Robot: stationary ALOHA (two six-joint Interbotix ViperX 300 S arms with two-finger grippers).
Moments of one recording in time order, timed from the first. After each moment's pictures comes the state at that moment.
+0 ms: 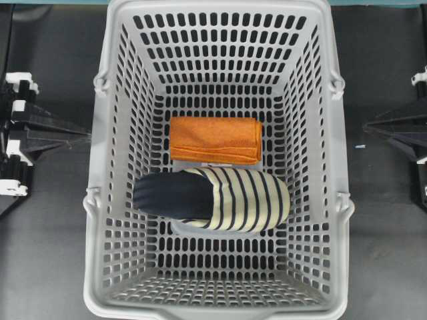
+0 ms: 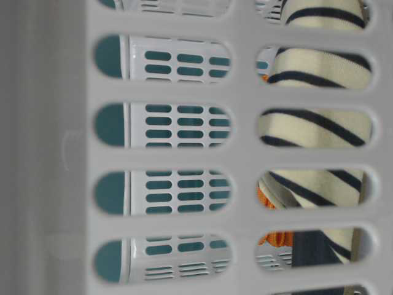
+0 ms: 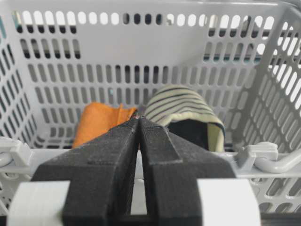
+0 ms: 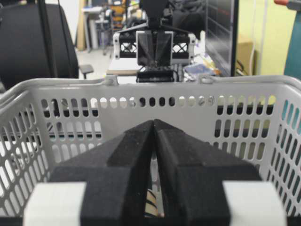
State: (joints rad) left arm 0.00 -0.97 1.19 0.00 -0.29 0.00; right arm 0.00 -0.97 1.18 0.00 -0.29 0.00
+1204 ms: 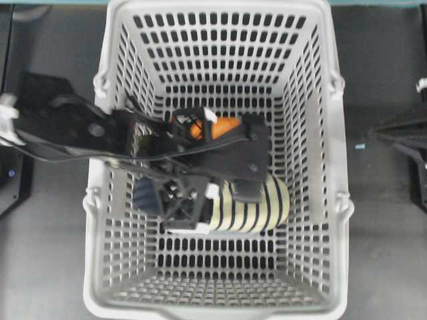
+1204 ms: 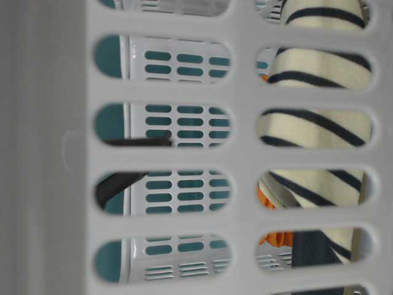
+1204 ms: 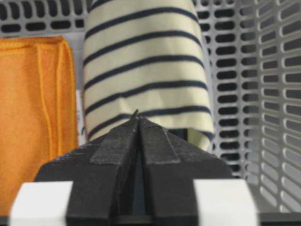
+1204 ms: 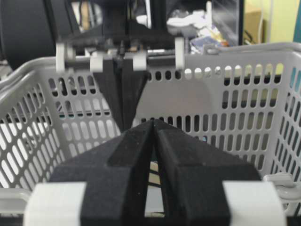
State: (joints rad) left arm -0.11 0.06 0.03 0.04 0.88 -0.06; right arm 0.01 -1.05 1.19 0.00 -0.15 0.05
